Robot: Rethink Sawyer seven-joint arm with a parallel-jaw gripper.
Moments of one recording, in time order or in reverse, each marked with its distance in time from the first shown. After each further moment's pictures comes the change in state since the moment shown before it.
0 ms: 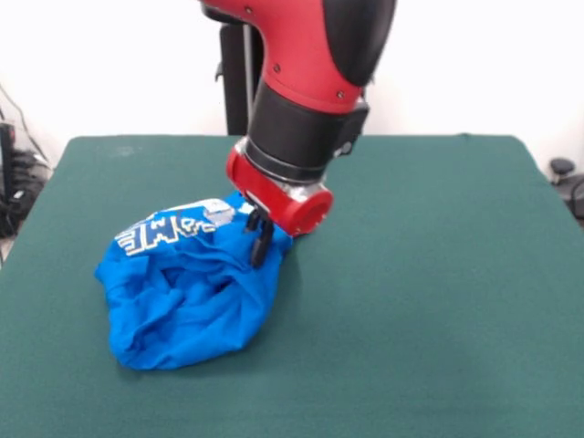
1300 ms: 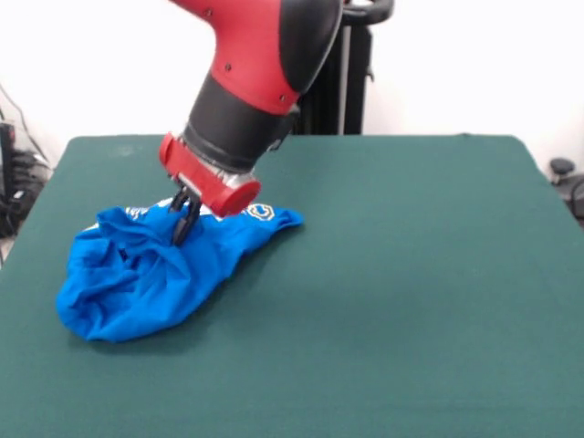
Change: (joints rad) arm 0.005 0.021 -0.109 0.060 -0.187 -0.147 0.000
